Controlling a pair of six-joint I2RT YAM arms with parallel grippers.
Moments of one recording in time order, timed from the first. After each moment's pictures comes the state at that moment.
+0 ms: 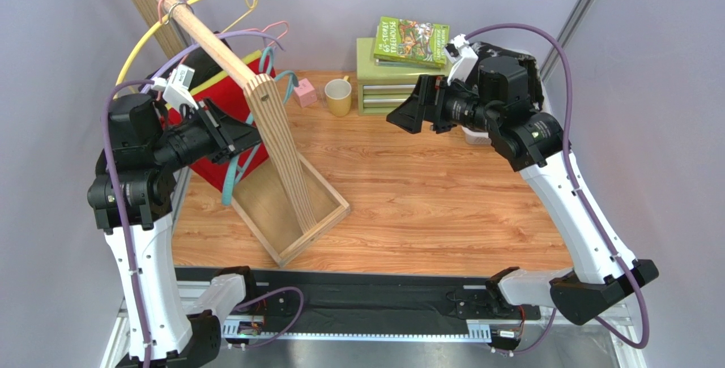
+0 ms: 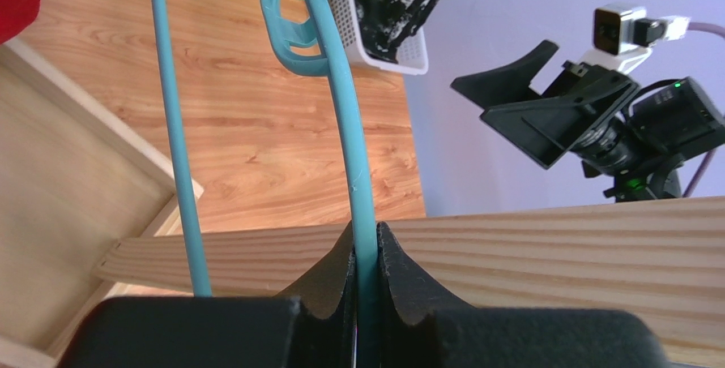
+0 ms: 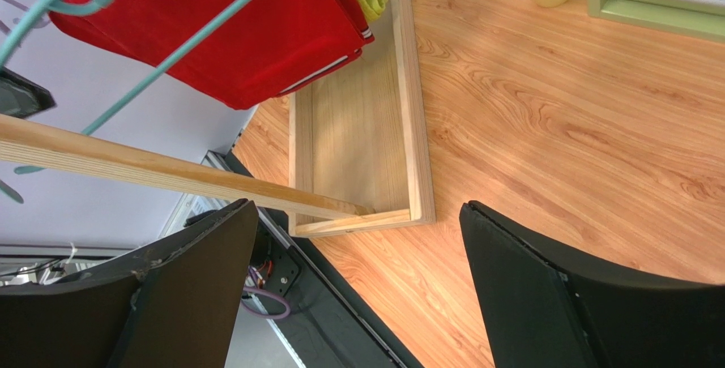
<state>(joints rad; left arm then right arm) 0.12 0.99 1.69 -1.12 0.78 -0.64 0.48 1.29 1.63 -0.69 -0.42 0.45</state>
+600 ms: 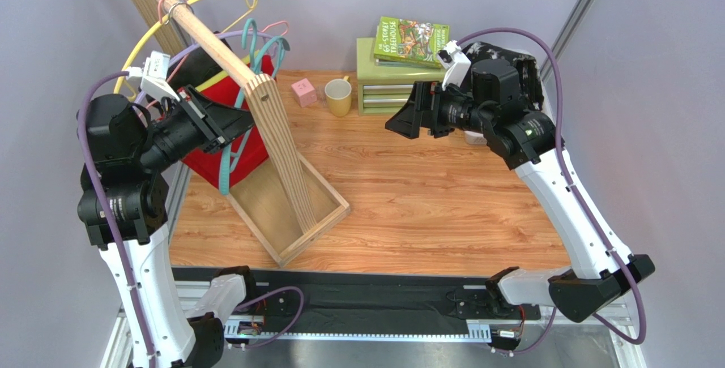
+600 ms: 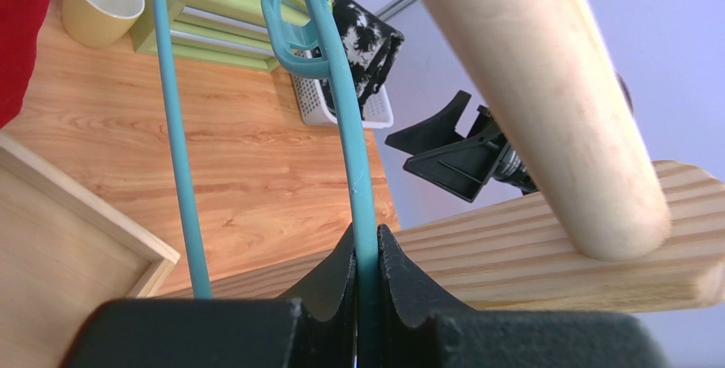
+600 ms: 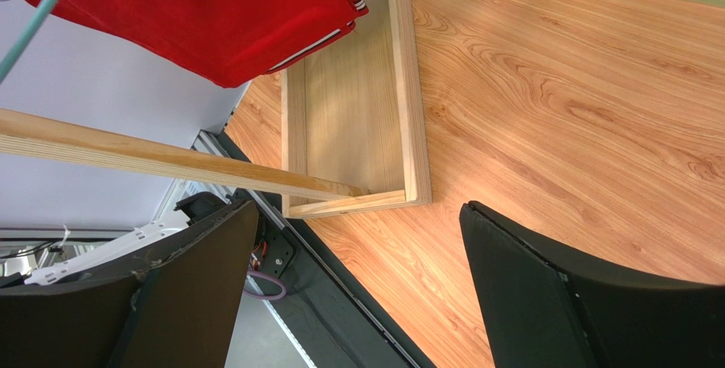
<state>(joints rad) 0.16 0.98 1.74 -0.96 0.81 -0.75 0.48 1.30 1.60 -0.72 -0.44 0.43</state>
